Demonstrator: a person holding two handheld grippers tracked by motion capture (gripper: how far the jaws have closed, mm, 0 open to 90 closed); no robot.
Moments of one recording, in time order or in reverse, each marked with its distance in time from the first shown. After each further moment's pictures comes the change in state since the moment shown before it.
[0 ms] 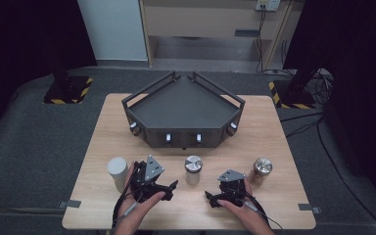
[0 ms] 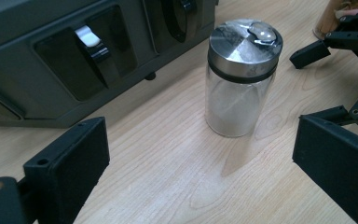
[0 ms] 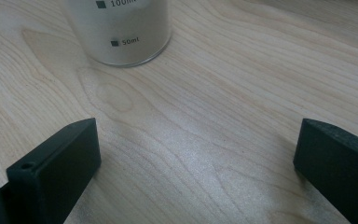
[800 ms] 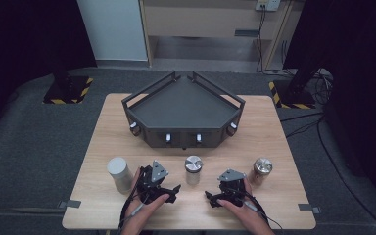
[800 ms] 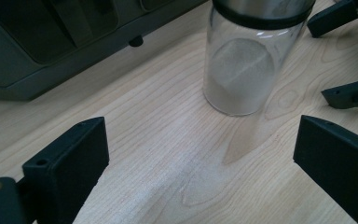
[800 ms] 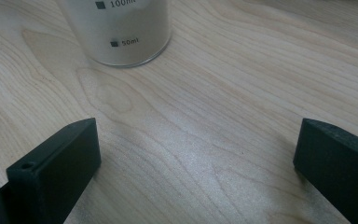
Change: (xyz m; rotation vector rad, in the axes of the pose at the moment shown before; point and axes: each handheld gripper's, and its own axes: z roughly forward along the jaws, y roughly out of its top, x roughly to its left) left arm 0.002 -0.021 0.039 0.051 -0.032 -0.033; right arm -0.001 0.000 0.000 0.000 0.002 -0.003
